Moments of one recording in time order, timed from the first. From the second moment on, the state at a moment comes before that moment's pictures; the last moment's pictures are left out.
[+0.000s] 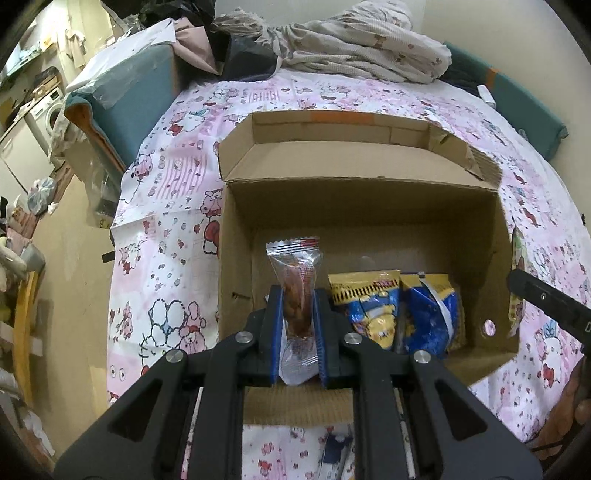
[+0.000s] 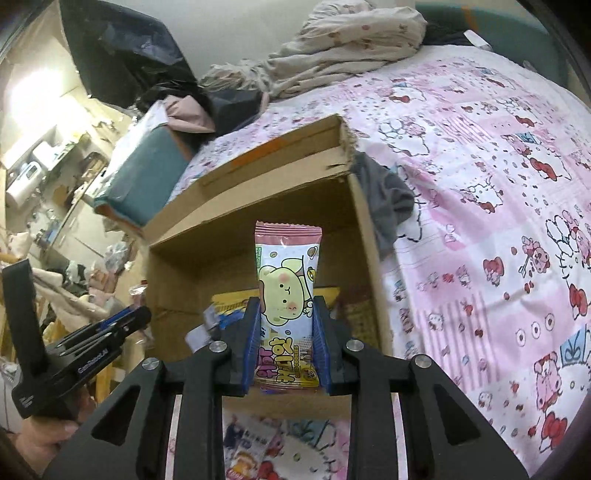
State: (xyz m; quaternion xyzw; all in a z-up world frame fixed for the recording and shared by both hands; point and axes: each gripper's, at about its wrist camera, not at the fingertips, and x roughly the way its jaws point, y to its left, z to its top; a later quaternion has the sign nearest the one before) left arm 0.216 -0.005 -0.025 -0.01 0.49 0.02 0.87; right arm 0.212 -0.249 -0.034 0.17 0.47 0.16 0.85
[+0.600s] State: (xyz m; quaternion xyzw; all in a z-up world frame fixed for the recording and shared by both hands) left arm 0.225 -0.003 -0.053 -0.02 0.50 0.01 0.87; right arm 0.230 -0.243 -0.071 0.19 0.52 0.14 0.82
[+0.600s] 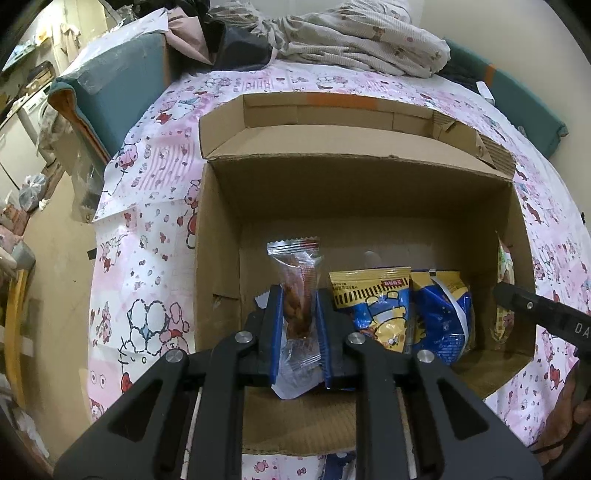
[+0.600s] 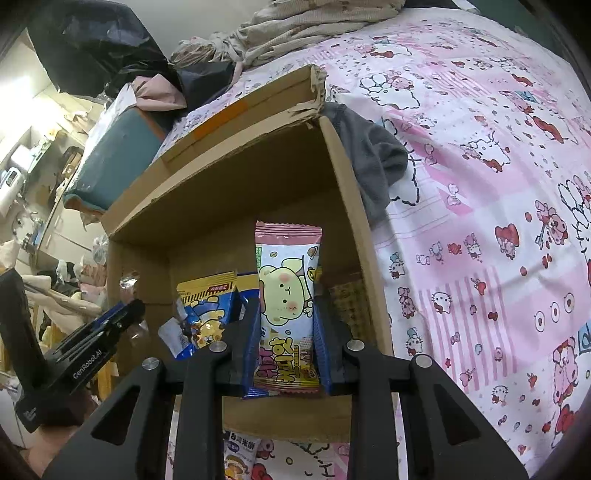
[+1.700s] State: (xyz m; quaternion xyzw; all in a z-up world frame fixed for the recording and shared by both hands) left arm 0.151 0.022 -0.021 -0.06 0.49 0.01 0.87; right arm 0.174 -0.232 -0.044 0.18 0.50 0.13 0.84
